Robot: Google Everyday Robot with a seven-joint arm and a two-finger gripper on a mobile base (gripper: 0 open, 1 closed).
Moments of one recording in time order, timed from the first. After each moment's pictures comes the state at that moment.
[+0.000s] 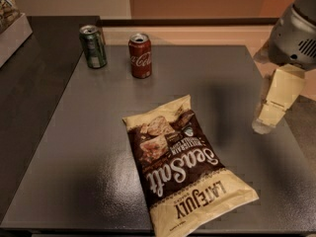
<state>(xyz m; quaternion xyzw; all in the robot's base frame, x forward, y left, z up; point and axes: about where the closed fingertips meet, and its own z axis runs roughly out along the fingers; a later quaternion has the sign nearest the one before) 0.435 -0.193 0.955 -0.58 0.81 0.05 0.11</state>
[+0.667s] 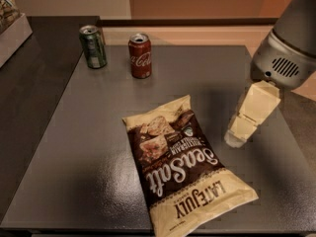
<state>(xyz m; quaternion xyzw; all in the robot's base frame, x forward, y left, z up) 0.416 -0.163 0.928 -0.50 0.86 0.11 0.08</state>
